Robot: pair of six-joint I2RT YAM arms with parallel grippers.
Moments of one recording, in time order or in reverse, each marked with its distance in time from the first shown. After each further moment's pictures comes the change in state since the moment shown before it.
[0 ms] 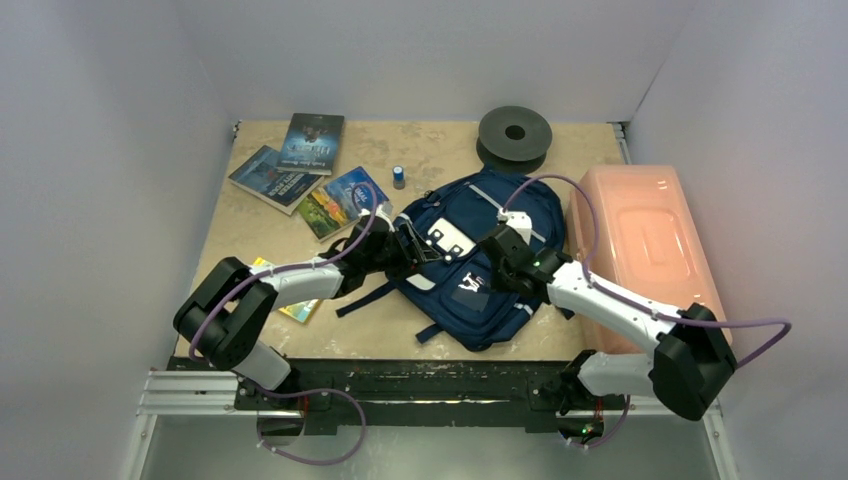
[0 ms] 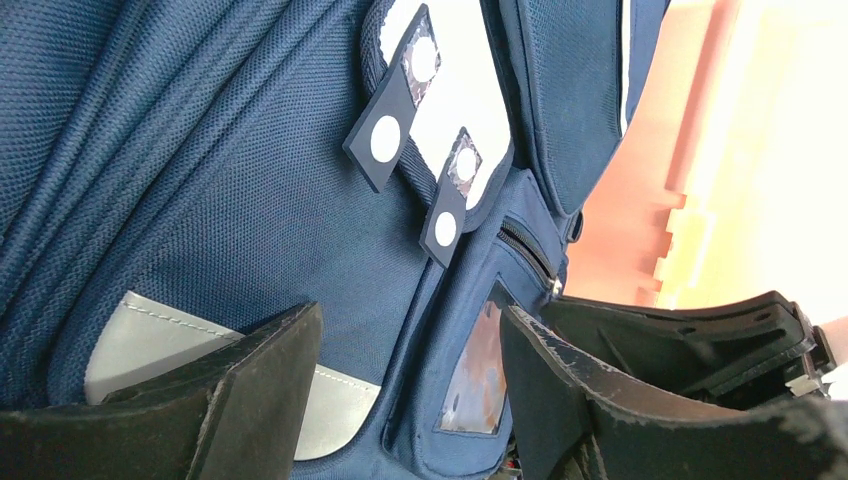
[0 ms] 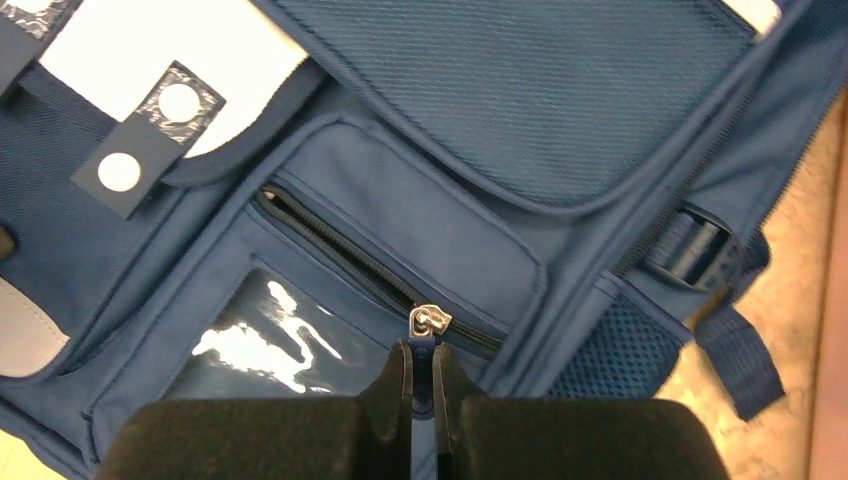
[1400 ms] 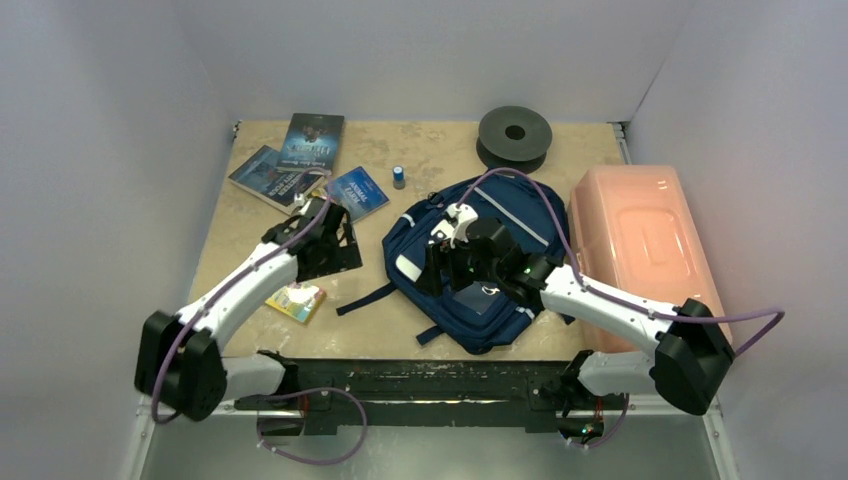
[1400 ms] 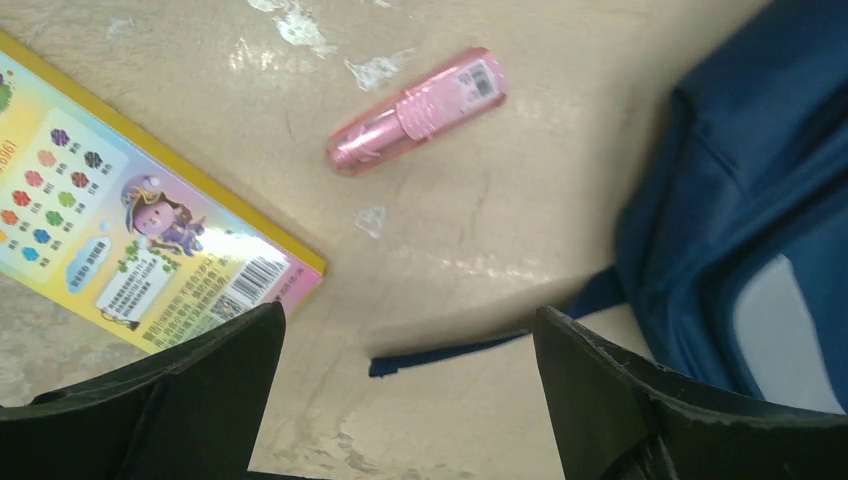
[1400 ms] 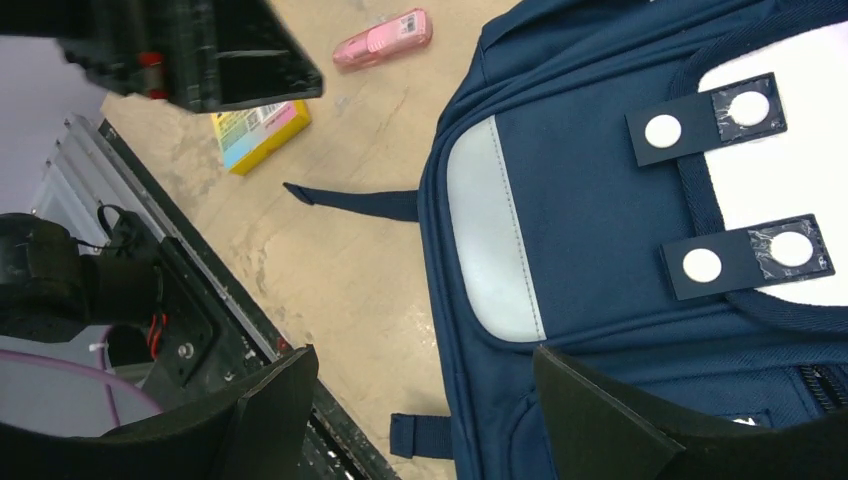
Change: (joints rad) left arm 0.219 -0.373 0.176 -0.991 -0.410 0.457; right arm 0.095 -0.005 0.016 0.436 -0.543 -0.180
